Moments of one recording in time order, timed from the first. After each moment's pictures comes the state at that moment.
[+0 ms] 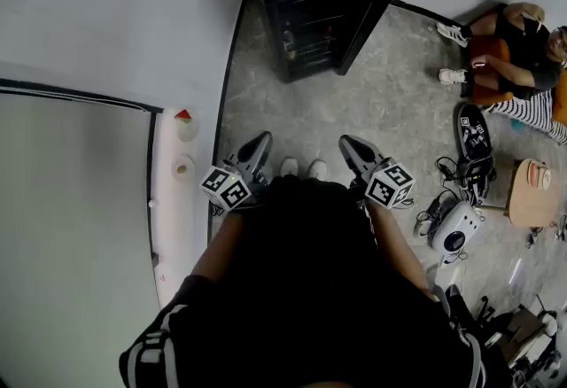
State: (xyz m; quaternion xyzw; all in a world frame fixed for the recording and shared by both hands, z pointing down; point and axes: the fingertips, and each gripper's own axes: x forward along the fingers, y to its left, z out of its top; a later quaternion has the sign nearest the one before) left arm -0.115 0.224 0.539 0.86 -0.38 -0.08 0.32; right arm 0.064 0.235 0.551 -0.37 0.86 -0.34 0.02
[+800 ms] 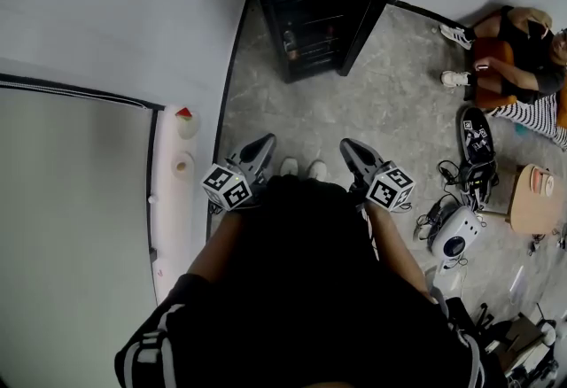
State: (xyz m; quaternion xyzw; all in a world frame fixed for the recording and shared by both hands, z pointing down) left arm -0.080 0.237 0.543 0.88 -0.36 -0.03 0.30; right arm 0.092 0.245 0.562 -0.36 0.85 -0.38 0.06
